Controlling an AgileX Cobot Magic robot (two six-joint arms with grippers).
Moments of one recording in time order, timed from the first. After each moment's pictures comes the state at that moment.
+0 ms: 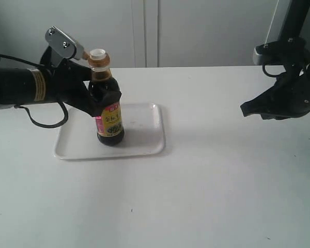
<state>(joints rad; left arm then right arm) -0.32 1.68 -0.96 1.17 -0.49 -0.76 0.12 1.53 -1.01 0.14 0.56 -0.27</state>
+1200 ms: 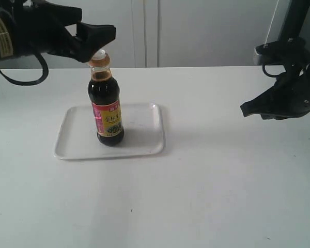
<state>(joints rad) -0.32 1.43 -0.98 1.09 -0.55 -0.88 0.12 1.53 -1.01 0.14 0.56 -0.28</state>
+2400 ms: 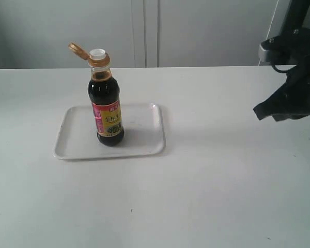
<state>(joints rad) -0.28 1.29 -1.04 0.39 1.16 -0.04 0.12 1.45 -1.05 0.09 0.76 -0.33</state>
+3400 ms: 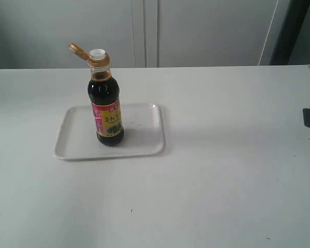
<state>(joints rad) -0.12 0.80 -0.67 0.10 0.73 0.06 0.12 0.83 -0.65 0.04 0.38 -0.21</state>
